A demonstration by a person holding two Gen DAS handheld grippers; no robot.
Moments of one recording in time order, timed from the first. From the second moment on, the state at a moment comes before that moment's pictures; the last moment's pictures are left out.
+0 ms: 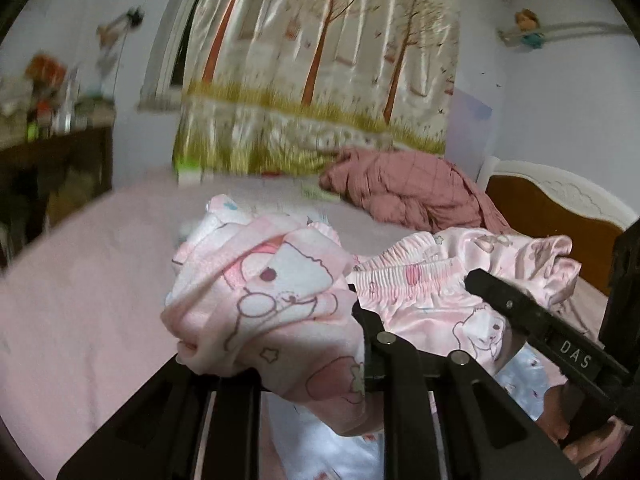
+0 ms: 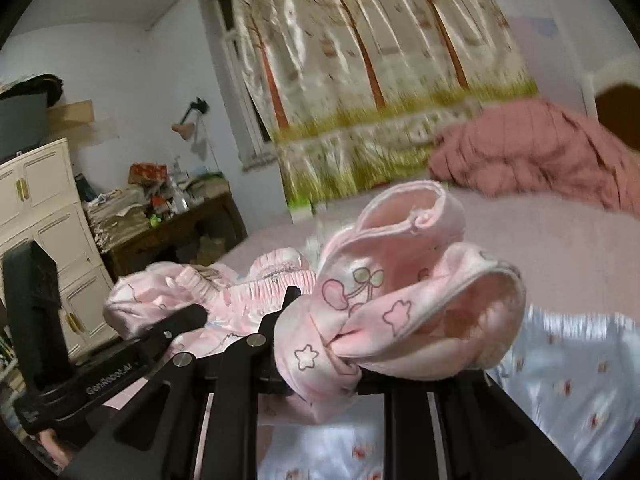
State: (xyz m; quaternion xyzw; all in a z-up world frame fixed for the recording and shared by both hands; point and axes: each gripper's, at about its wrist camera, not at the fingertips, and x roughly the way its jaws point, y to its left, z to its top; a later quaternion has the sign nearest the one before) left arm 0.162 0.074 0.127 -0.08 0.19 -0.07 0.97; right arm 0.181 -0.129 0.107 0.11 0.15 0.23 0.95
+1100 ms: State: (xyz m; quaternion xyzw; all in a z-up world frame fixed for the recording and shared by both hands) left arm 0.447 0.174 0.062 -0.04 0.16 -0.01 0.99; right arm 0.510 0.012 0.075 0.08 0.12 0.22 0.97
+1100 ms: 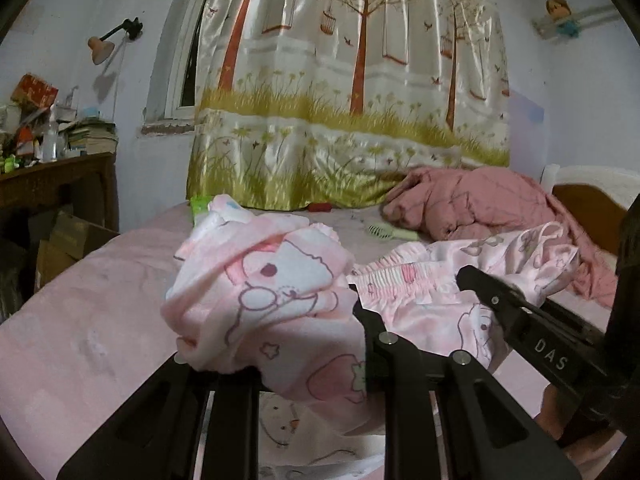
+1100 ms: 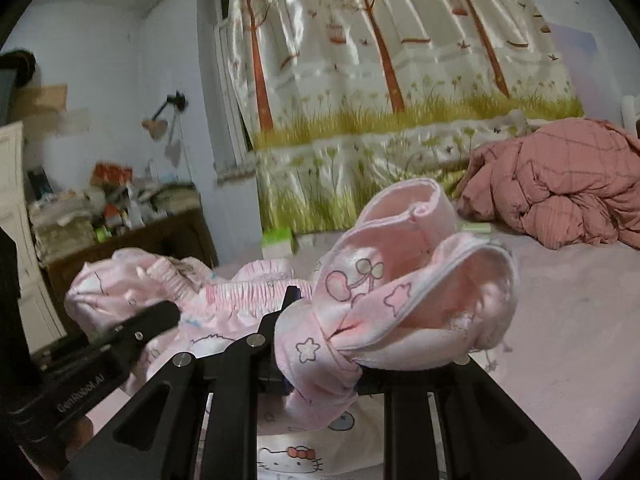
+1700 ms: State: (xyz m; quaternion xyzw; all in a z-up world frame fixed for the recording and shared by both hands) left arm 0.485 0.184 0.011 -0.05 0.23 0.00 0.97; right arm 0.536 0.024 0.036 0.03 0.17 0.19 0.97
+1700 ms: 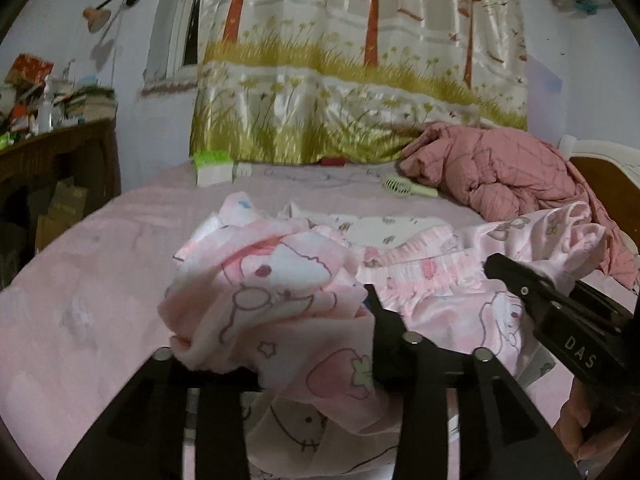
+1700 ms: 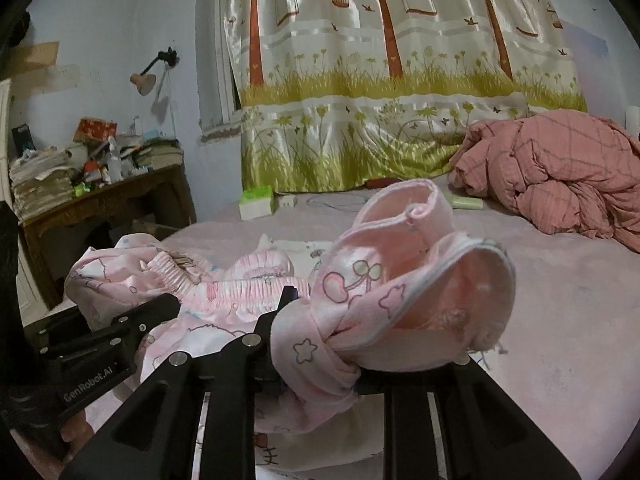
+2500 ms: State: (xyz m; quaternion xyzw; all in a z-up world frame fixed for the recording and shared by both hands) left arm 0.459 0.226 0.058 -0.11 0.21 0.07 0.97; right arm 0.521 -0.040 0.071 0.12 0.13 0.10 0.98
